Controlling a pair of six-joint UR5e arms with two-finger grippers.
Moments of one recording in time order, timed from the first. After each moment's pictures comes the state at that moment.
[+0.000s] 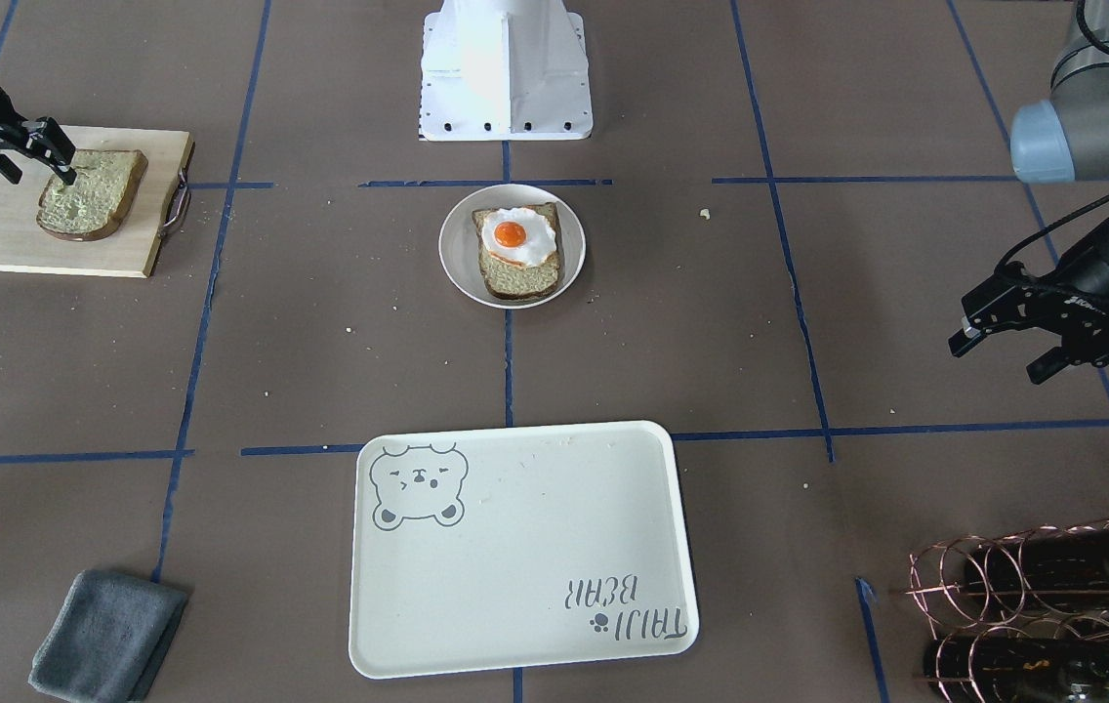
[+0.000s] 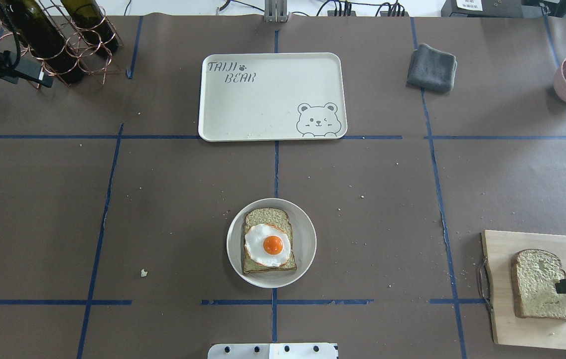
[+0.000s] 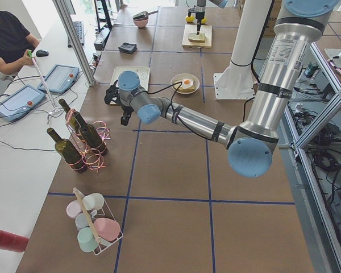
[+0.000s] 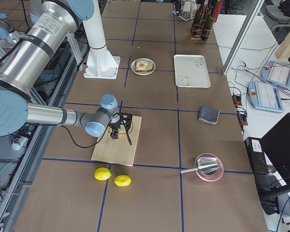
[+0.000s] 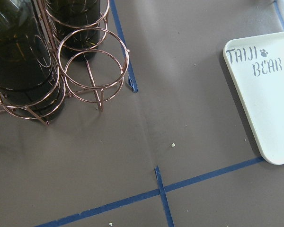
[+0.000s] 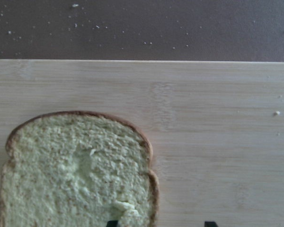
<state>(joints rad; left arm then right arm) -1.20 -1.84 -1.64 -2.07 -2.38 -0.60 0.52 -2.19 1.91 -0.56 1.91 1.27</state>
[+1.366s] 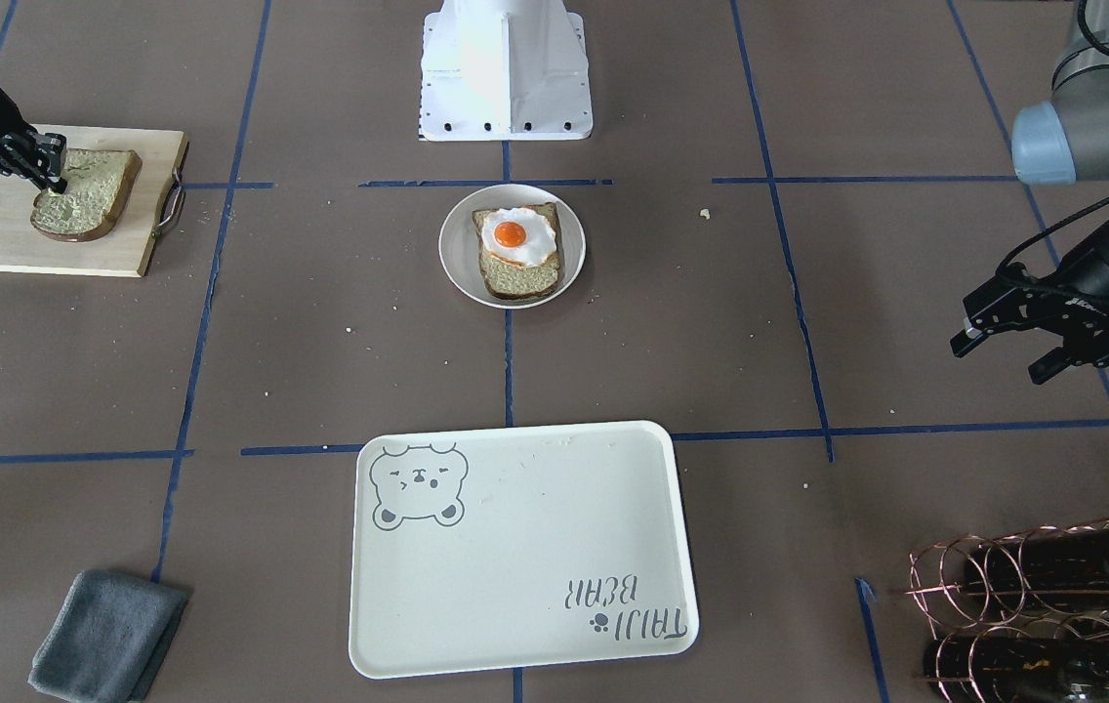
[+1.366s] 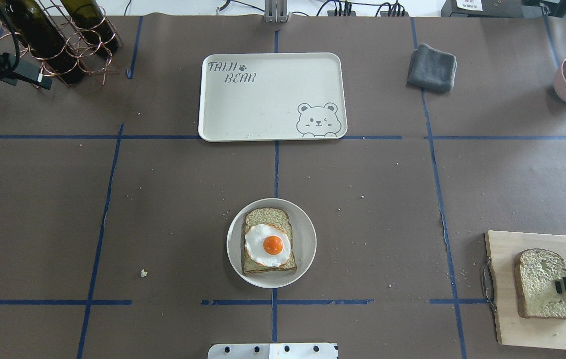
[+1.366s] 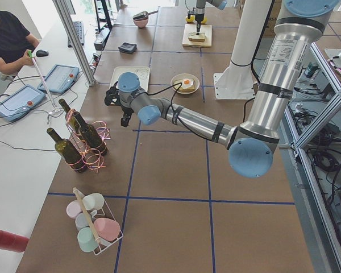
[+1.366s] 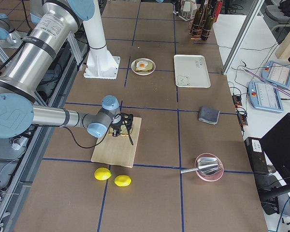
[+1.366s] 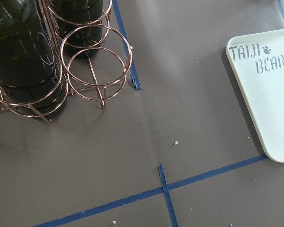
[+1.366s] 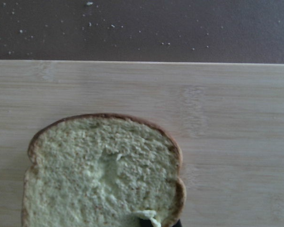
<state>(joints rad) -1.20 -1.83 -1.64 -2.07 -2.38 -0.59 0.51 -2.16 1.90 -0.56 1.91 1.27</state>
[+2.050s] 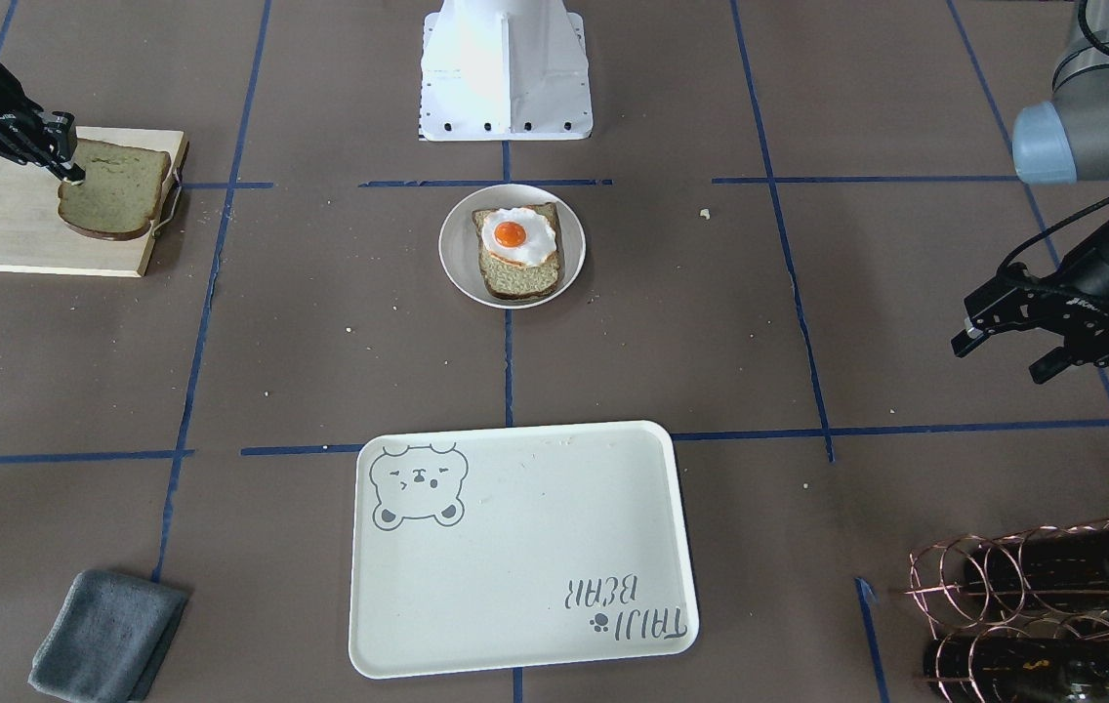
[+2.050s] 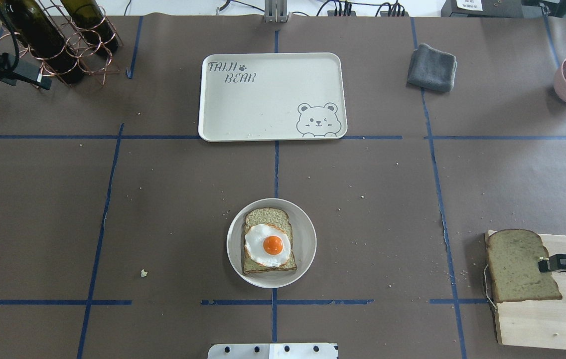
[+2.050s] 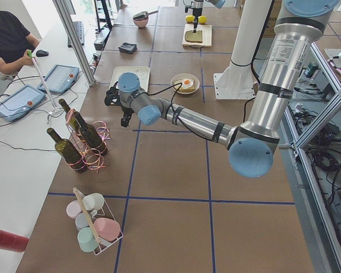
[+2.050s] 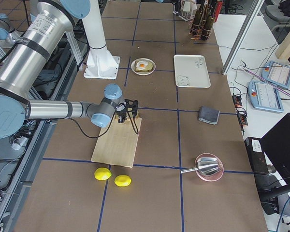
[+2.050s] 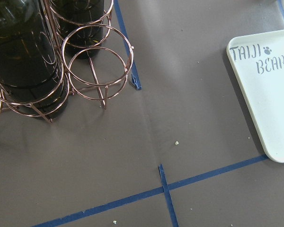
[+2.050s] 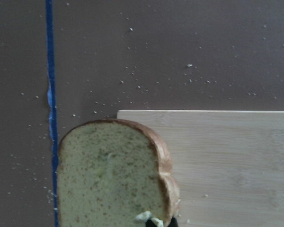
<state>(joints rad) -1.20 -1.83 -1.64 -2.07 -2.38 -0.60 0.68 -2.11 2.02 -0.55 2.05 1.25</state>
